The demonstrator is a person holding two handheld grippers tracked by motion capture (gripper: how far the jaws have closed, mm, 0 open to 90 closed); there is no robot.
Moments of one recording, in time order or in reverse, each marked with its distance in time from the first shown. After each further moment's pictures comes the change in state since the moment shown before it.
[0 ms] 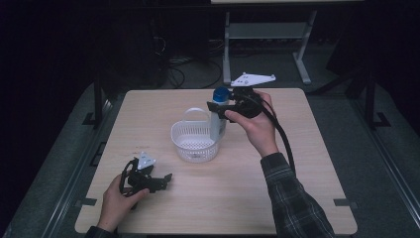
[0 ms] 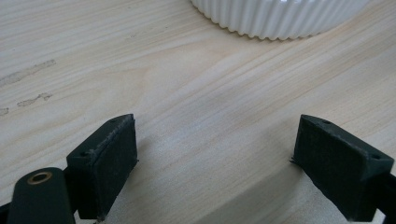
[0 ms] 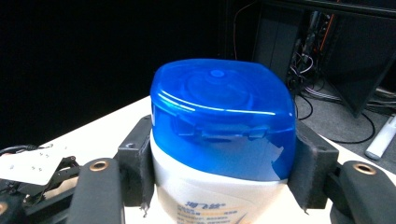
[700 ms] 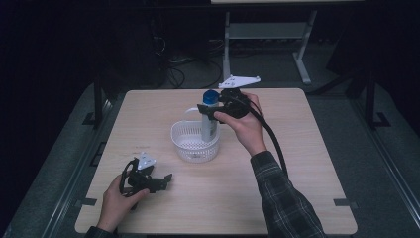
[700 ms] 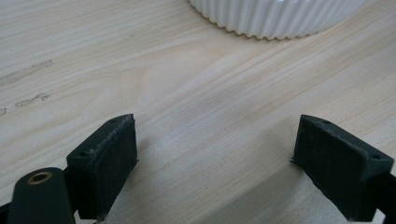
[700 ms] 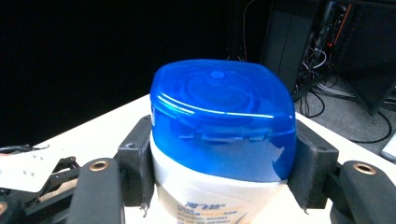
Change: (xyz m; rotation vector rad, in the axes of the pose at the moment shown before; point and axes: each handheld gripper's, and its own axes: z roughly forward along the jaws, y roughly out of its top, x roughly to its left) left arm 0.000 0.000 0.000 0.001 -0.003 0.006; right arm 0.005 -0.005 0.031 0.030 0.030 0.001
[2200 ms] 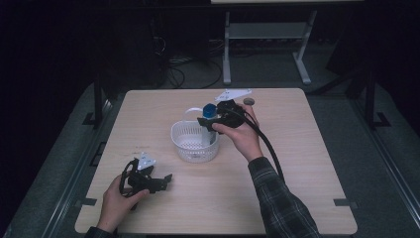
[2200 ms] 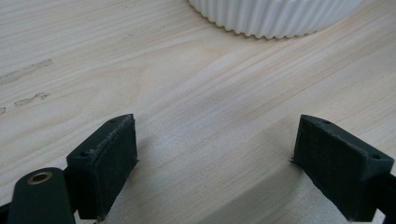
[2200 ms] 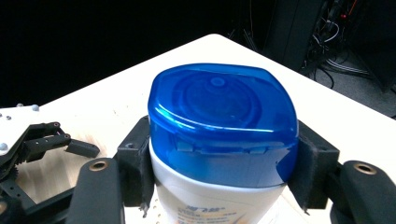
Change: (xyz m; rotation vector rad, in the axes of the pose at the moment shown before) left arm -0.001 -0.001 0.000 -0.003 0.001 -0.002; right arm -0.005 -0.037 0.027 0.091 0.014 0.002
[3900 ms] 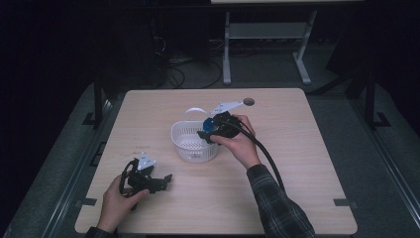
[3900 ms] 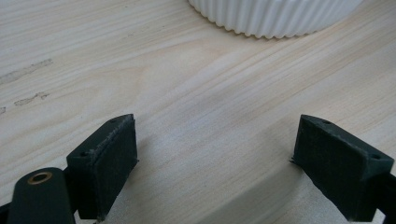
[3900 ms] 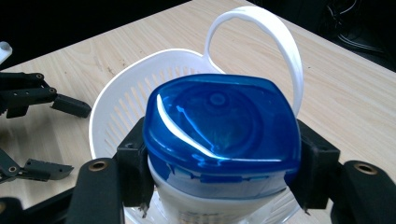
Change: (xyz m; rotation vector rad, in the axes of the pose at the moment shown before) left arm 0.000 0.000 0.000 0.000 0.001 0.001; right arm 0.004 -0.030 0.023 0.109 0.007 -0.037
